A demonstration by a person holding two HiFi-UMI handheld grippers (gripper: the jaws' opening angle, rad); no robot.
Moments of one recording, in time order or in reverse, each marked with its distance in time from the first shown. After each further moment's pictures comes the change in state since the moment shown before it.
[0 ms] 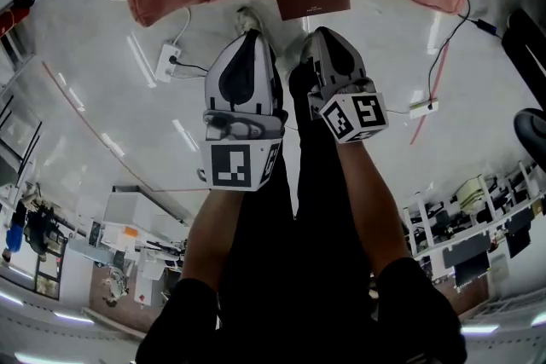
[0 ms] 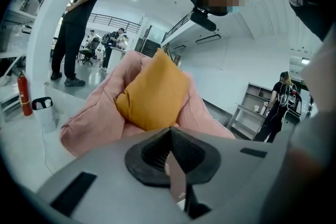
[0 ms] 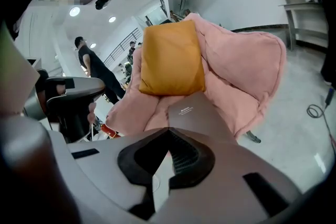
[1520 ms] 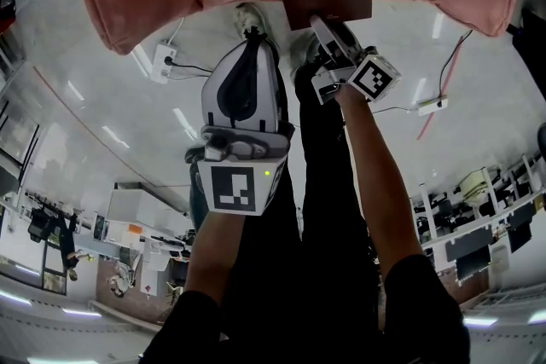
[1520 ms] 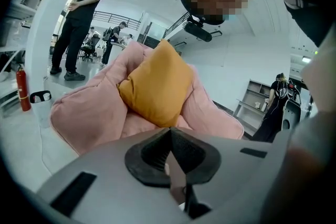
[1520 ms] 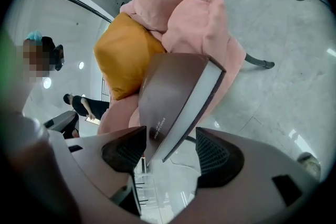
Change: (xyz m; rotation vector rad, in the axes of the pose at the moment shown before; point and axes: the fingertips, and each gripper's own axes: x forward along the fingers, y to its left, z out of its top) left arm 0.029 0.024 -0.047 -0.009 0.033 0.008; right arm 0.083 -0.075 -0.096 0.610 0.063 0.209
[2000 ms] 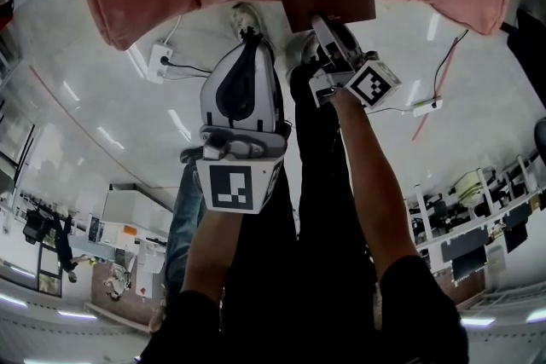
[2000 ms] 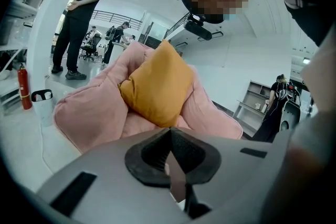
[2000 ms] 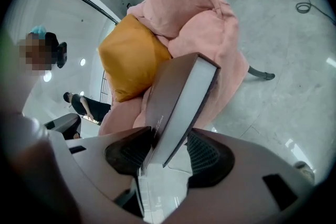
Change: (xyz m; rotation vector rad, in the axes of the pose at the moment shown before) left arm -0.004 0.002 -0.003 -0.012 0.001 0.004; right arm -0.007 0.013 0.011 -0.051 -0.046 -0.030
